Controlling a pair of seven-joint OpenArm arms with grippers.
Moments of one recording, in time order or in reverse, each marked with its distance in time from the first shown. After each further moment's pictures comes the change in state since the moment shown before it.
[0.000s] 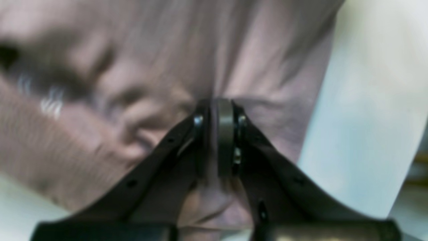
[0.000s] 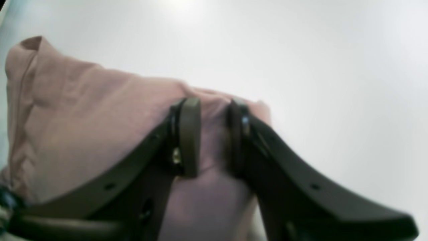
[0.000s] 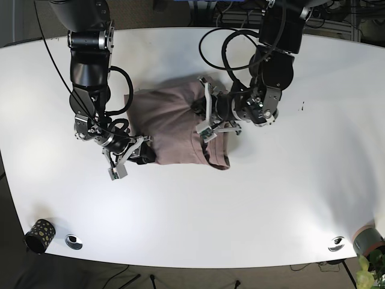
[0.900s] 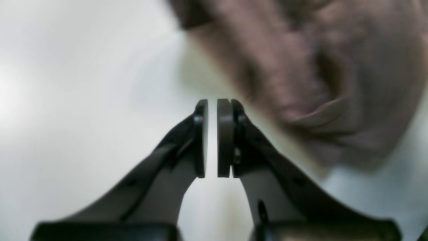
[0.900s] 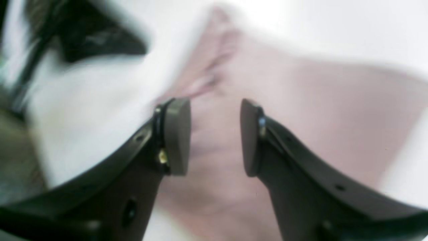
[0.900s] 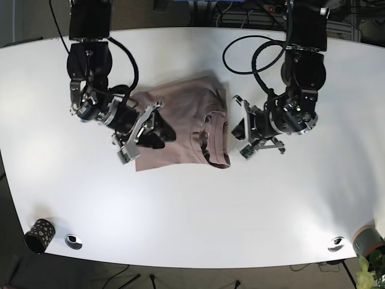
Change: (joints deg) left arm 0.9 -5.9 -8.6 13.3 2.5 0.3 2.3; right arm -16.5 0.9 -2.8 40.3 18.9 -0.6 -20.6
